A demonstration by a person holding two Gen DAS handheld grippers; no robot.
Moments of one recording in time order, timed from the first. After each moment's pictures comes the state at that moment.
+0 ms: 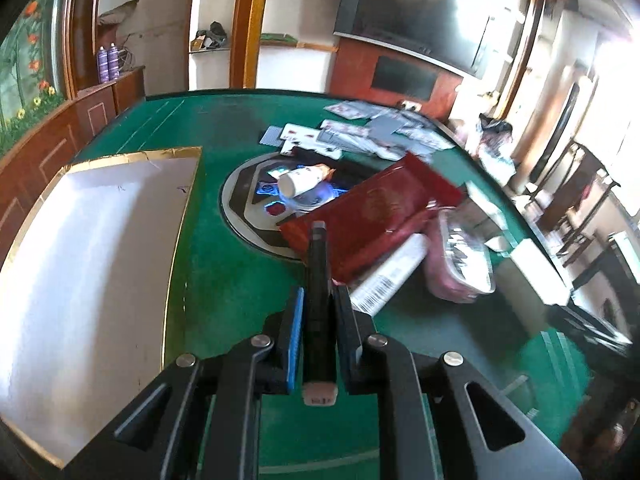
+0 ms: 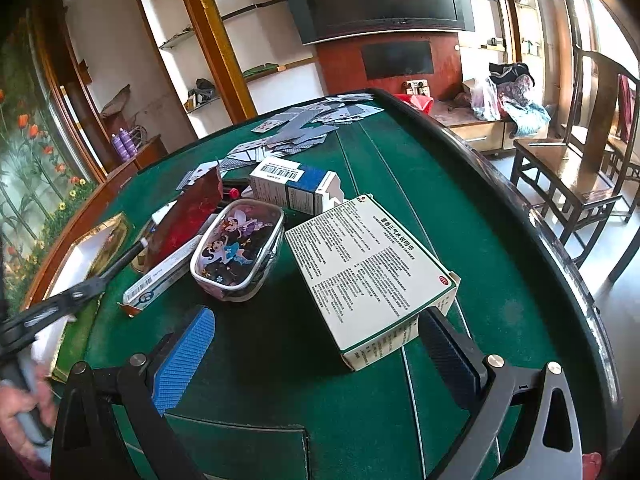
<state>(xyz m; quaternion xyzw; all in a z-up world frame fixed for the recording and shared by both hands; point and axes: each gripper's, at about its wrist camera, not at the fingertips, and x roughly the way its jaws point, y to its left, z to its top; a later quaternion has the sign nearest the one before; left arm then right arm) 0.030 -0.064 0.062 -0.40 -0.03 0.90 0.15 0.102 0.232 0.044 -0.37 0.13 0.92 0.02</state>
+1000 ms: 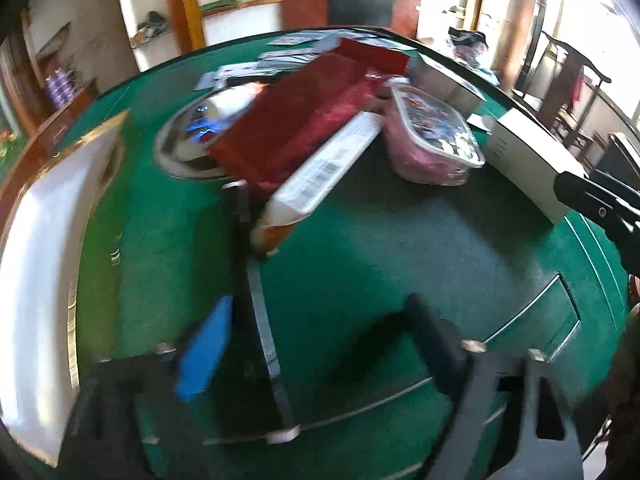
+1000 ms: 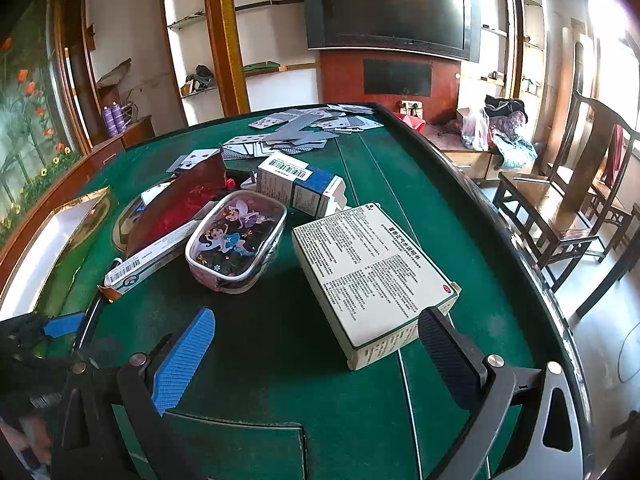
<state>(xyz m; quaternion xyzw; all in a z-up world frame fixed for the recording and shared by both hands) 0.040 -0.001 -0.001 -0.47 0.10 0.86 0.18 0.104 0.210 0.047 -0.36 0.05 0.93 0.05</state>
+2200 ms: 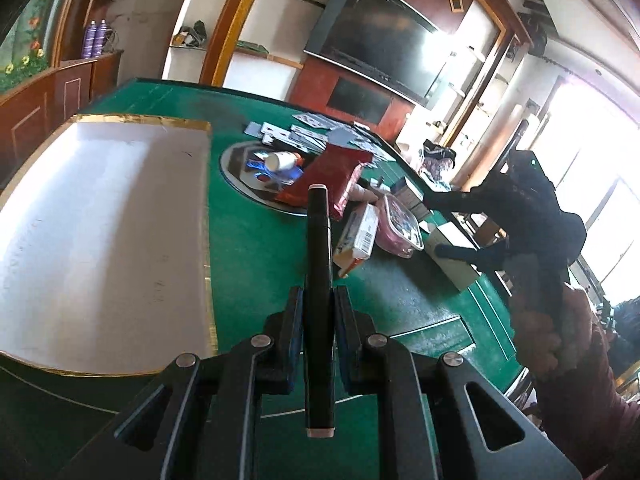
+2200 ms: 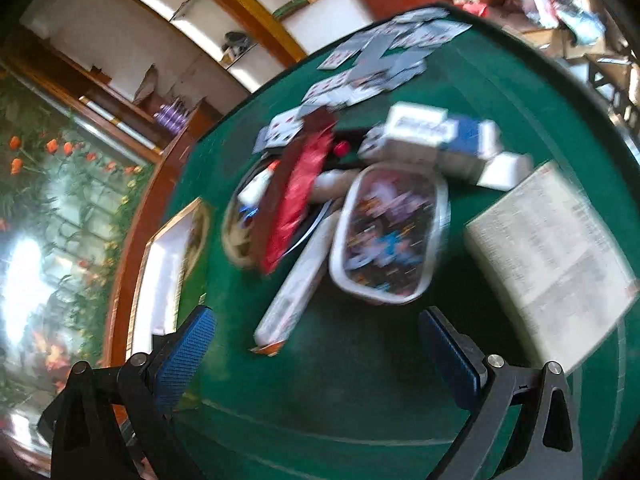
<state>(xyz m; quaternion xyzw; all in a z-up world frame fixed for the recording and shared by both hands) 0.117 -0.135 0.053 -0.36 -0.12 0.89 0.24 0.026 0.165 0.050 -0.49 0.27 0.82 -0.15</state>
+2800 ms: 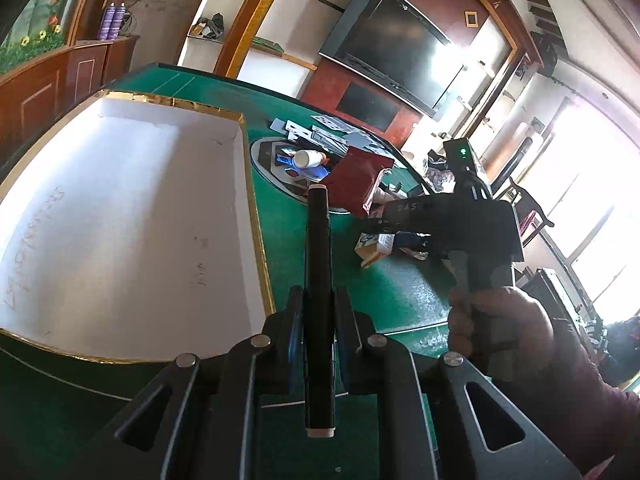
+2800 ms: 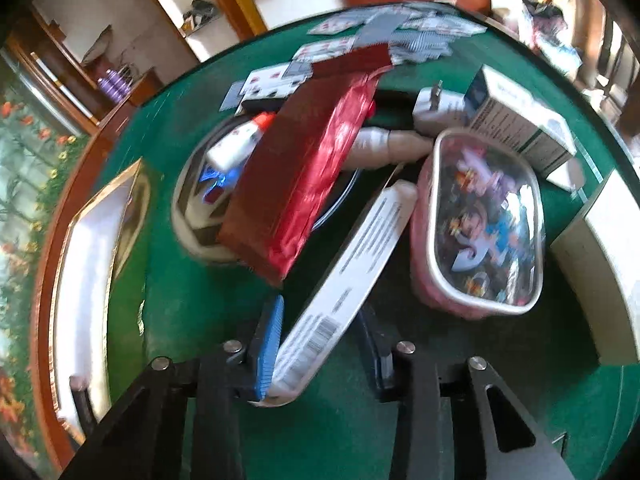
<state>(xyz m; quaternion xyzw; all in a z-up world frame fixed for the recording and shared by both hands) 0.113 -0.169 0.041 -0.37 -0.16 0.89 0.23 -0.028 0.082 0.011 -0.52 0.14 0.85 0.00</state>
